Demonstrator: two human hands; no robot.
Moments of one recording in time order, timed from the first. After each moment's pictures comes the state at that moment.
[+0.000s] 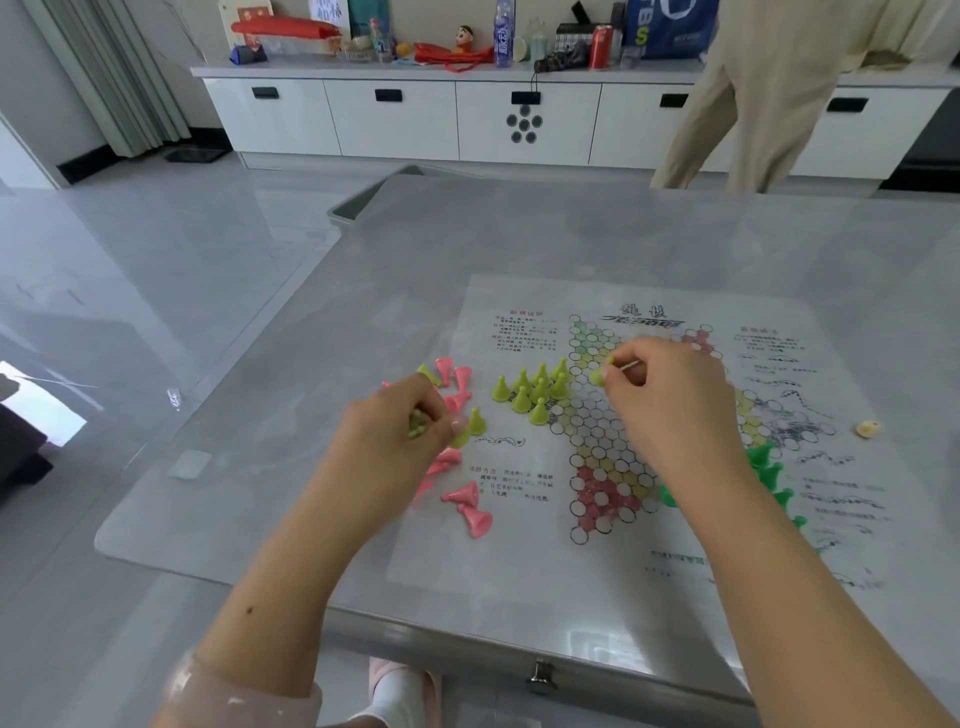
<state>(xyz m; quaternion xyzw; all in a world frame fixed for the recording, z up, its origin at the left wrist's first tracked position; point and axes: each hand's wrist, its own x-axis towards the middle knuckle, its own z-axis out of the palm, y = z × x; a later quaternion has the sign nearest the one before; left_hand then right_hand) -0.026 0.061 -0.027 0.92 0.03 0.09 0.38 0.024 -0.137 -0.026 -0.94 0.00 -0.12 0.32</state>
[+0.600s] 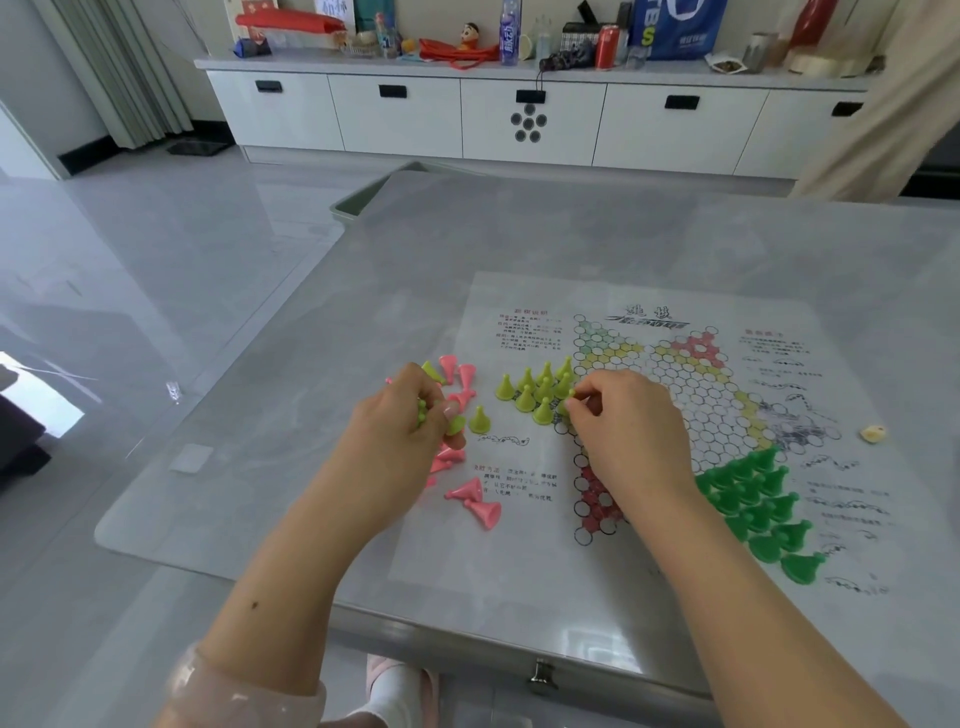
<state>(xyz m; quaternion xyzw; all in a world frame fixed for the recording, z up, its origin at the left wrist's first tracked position) -0.029 0.055 -0.018 0.89 0.06 0.05 0.45 0.023 -0.117 -0.053 -0.96 -0.02 -0.08 0.26</state>
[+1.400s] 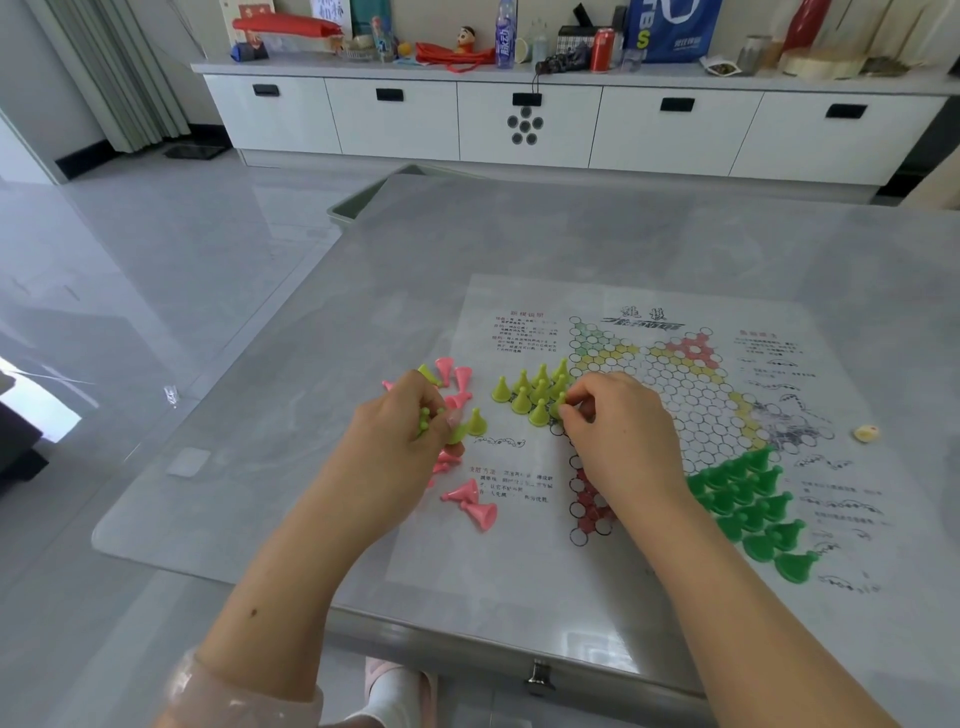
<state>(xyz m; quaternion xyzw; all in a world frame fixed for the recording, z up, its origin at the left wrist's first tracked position) -0.029 0.059 -0.025 0.90 0.03 0.04 0.44 0.021 -0.117 -0.055 -0.96 -0.04 -0.09 0.27</state>
